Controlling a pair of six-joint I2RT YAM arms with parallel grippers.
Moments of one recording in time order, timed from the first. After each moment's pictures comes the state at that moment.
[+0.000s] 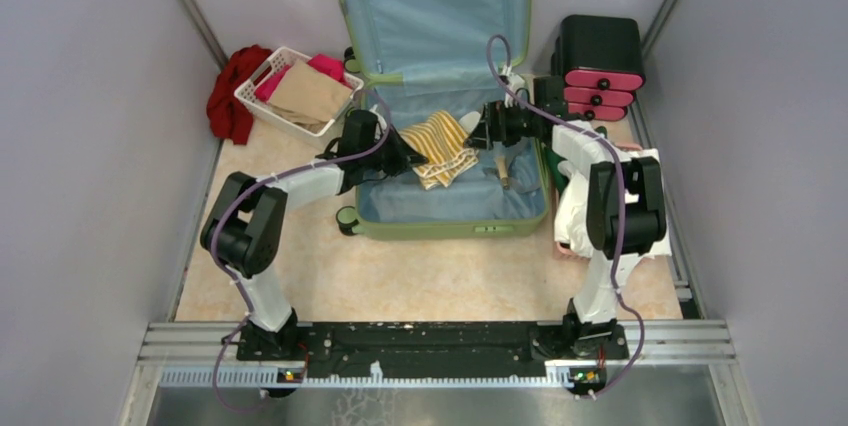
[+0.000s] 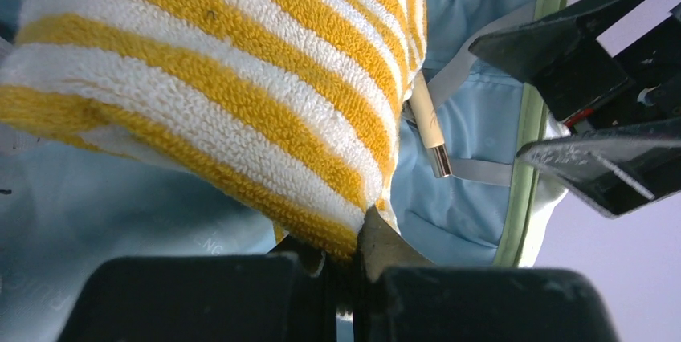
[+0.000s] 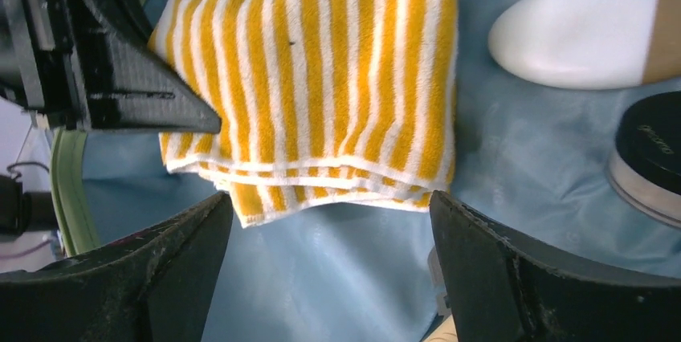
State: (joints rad) left arm -0.48 1.80 1.07 0.20 0.33 -0.94; right arm 0.15 1.84 1.32 -0.20 -0.84 0.04
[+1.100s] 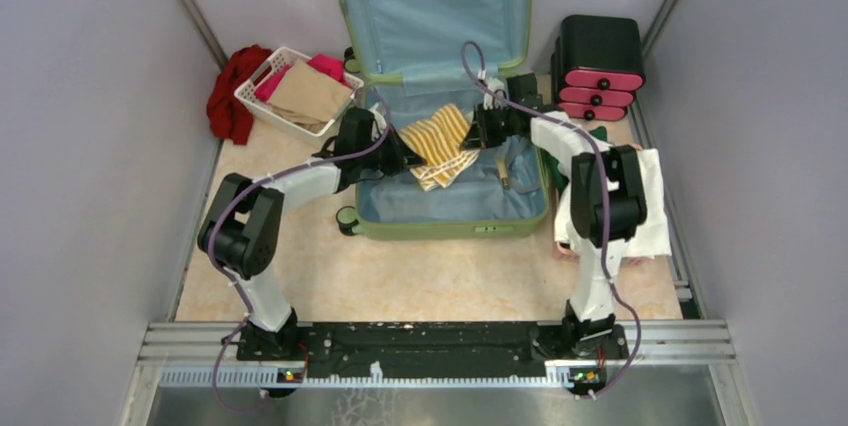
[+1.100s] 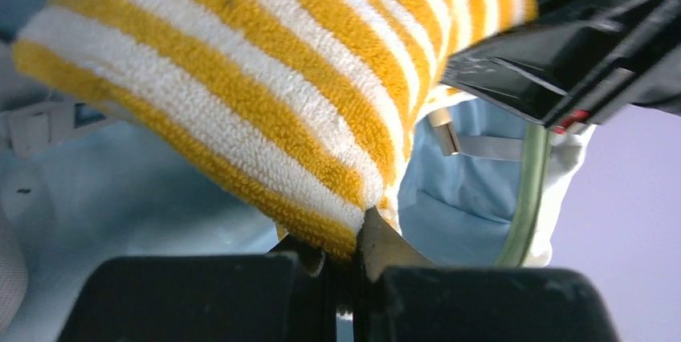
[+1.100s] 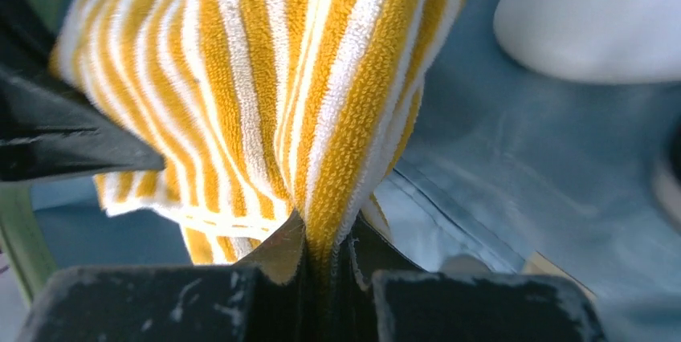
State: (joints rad) left arm -0.46 1.79 1.06 0.17 0.39 -0.85; right arm 0.25 2.01 1.47 -0.33 -0.67 0.08
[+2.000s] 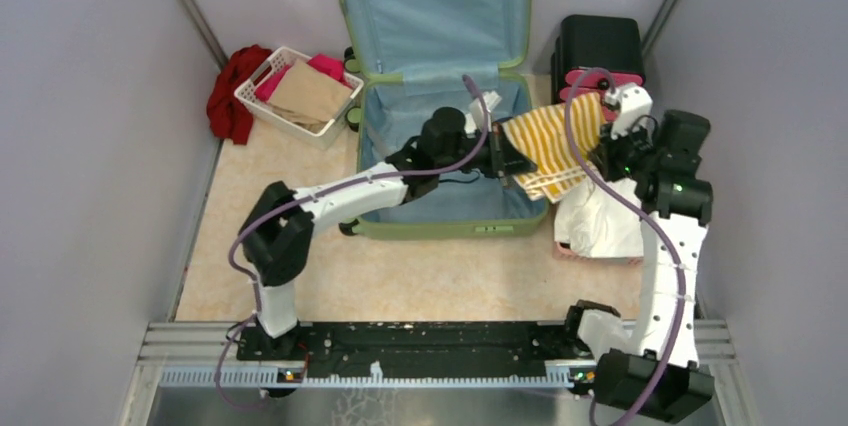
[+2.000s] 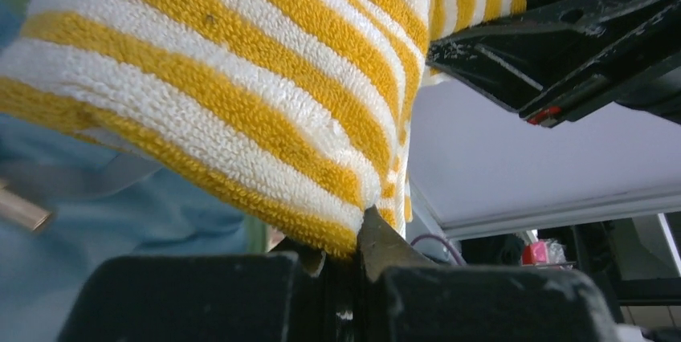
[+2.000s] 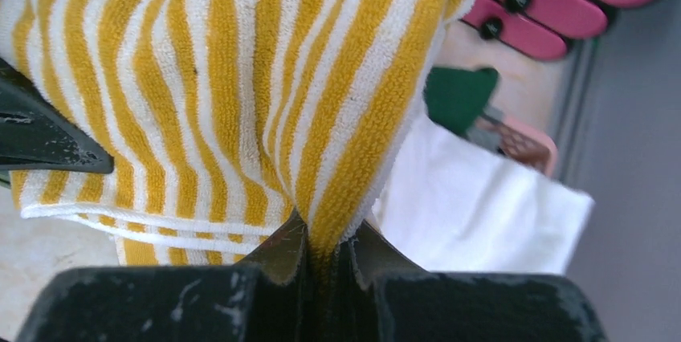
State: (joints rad) left arm -0.89 1.84 1.41 0.29 0.39 -0.83; right arm -0.20 1.00 1.18 -0.76 -0.47 -0.38
